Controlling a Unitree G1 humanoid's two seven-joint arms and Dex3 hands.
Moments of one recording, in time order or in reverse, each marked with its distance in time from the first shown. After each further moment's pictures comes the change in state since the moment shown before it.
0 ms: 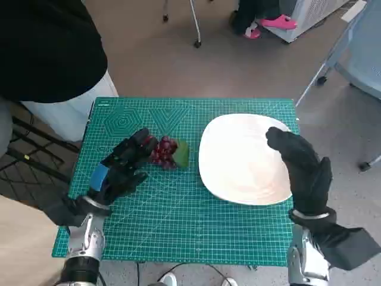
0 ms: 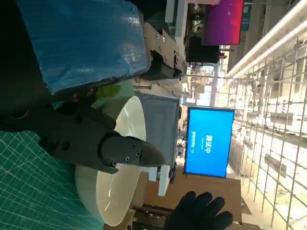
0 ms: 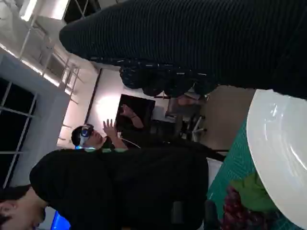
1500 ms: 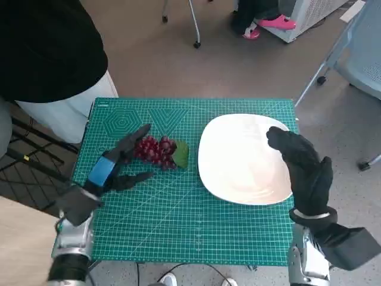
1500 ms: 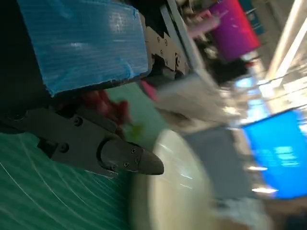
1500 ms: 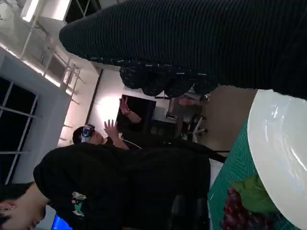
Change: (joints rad) left arm -0.024 0.154 -0.110 -0.100 0.645 -0.162 0.447; right arm -0.005 0.000 -0.004 0.000 0.002 0.000 0.006
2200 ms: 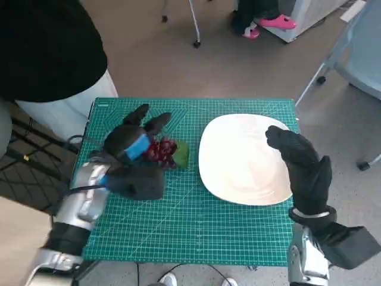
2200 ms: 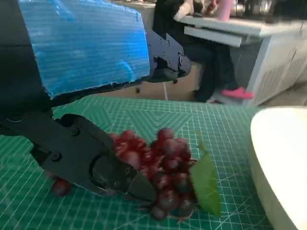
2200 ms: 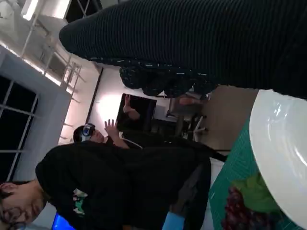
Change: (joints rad) left arm -0.240 0.078 -0.385 -0.096 0.603 0.456 0.144; right arm -0.005 -0.001 -0.003 0.002 0.000 0.002 0.005
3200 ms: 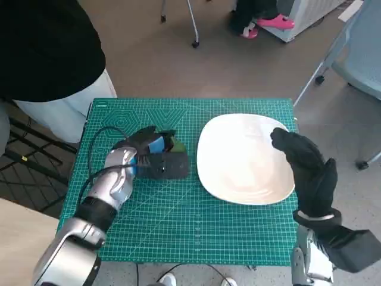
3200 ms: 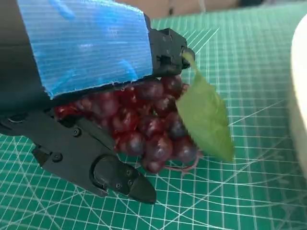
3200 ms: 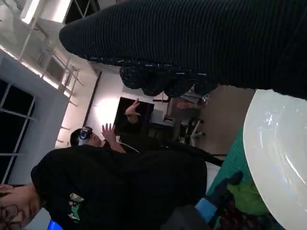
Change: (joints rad) left arm -0.266 -0.110 -0.183 0.471 -0.048 0.236 -0.164; right arm 0.017 -0.011 -0.020 -0.014 0.002 0.001 0.009
